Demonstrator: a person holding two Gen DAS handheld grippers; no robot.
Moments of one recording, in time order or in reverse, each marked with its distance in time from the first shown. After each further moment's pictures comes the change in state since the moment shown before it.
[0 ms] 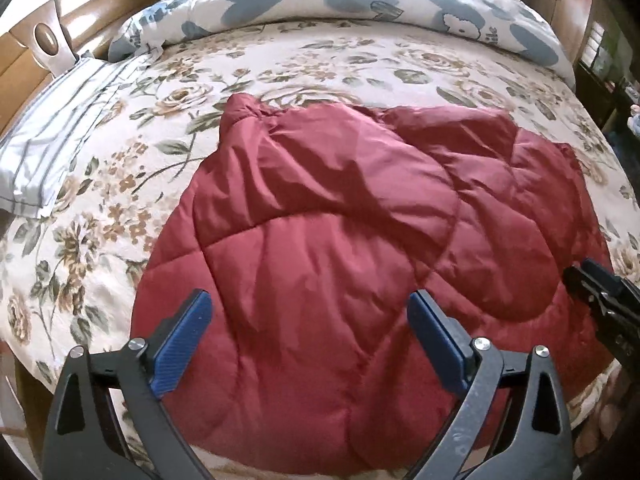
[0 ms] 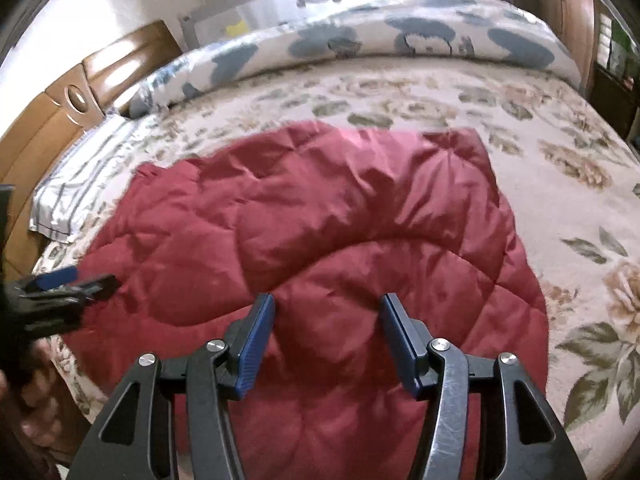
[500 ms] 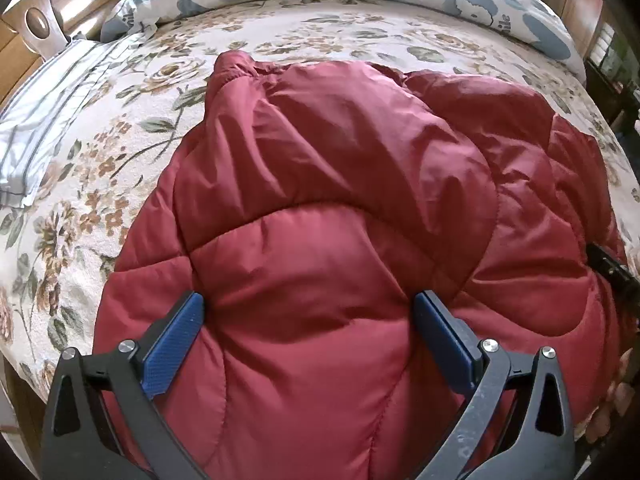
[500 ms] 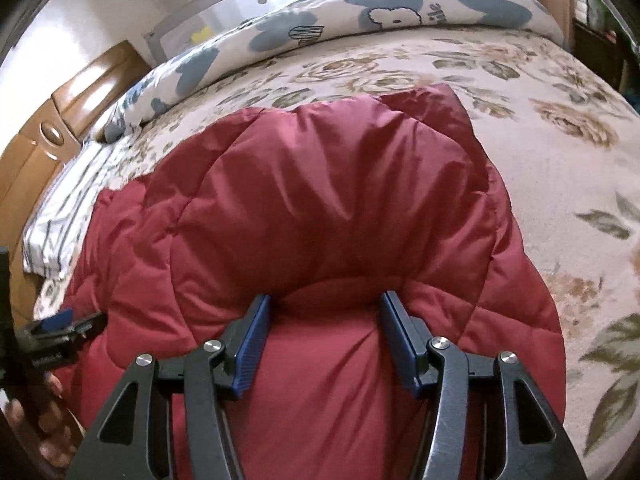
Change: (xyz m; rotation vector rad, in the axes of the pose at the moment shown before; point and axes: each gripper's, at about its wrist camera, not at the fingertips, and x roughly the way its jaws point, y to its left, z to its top) left arm 0.044 0.002 0.001 -0.018 0.048 -0.010; right arm 0.024 -0.036 0.006 0.136 -0.008 0.027
